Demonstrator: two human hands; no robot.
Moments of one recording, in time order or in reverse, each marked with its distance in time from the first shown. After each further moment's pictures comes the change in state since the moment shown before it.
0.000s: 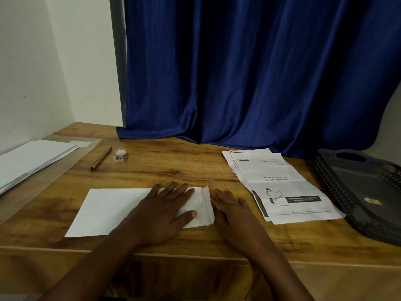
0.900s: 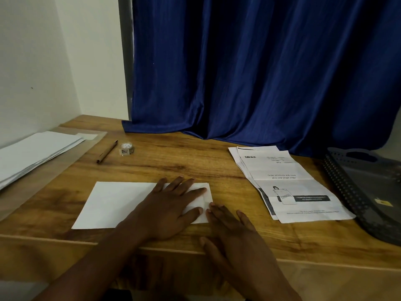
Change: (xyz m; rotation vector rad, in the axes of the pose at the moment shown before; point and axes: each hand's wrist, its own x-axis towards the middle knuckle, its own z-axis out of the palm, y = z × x) left_hand 0.002 -0.002 0.009 -0.005 0.079 0.024; right_hand -0.049 -0.032 0.006 -0.240 -0.063 -0.124
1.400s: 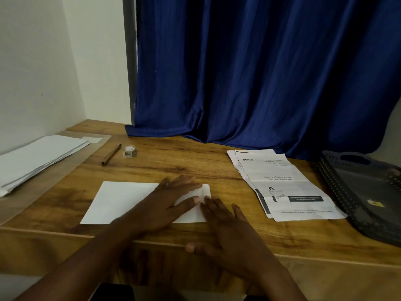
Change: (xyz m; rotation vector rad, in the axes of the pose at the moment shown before) left_hand -0.015 0.008 -0.028 -0.431 0.063 -0.014; right_hand 0.013 0.002 -0.009 0.061 -0.110 -0.053
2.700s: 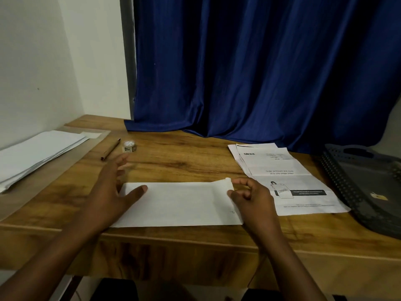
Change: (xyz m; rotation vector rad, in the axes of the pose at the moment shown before) left_hand -0.058 -0.055 -0.029 -0.273 0.584 -0.321; right_hand 0.025 0.038 -0.005 0.804 0.608 0.516
